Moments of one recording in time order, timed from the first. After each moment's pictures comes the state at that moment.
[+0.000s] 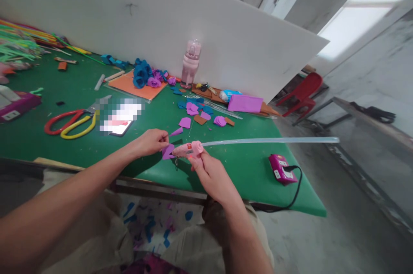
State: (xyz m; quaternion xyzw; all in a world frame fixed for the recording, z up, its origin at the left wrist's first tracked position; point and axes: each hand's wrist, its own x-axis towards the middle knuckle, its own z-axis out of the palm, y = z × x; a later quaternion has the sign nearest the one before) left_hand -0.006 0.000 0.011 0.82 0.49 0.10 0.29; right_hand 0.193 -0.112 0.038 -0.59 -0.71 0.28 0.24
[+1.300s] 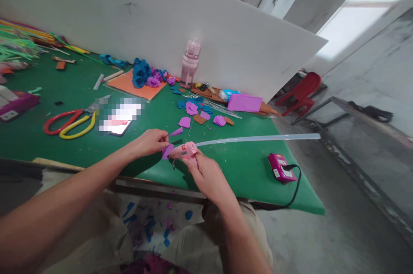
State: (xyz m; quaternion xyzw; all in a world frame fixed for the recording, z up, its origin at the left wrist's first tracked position) left_hand -0.006 -0.001 0.010 0.81 0.49 0.12 0.30; right_hand 0.184 -0.110 0.034 -0.59 -0.74 0.24 0.21
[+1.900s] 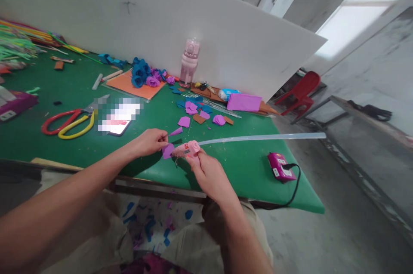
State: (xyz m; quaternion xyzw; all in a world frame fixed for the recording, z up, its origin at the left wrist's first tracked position) left_hand -0.006 0.000 0.010 0.82 0.48 0.11 0.30; right_hand 0.189 -0.110 0.033 -0.60 -0.74 0.22 0.22
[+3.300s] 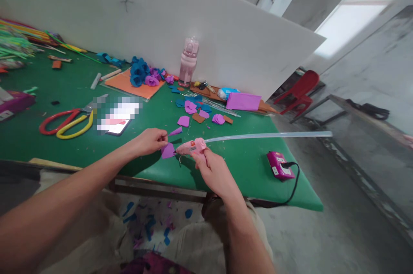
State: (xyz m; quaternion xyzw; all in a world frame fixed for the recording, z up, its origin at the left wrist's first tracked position) left_hand -0.006 -0.001 0.011 0.82 0.48 0.11 0.29; right_hand 0.199 -0.109 0.035 -0.63 -0.68 0.27 0.26
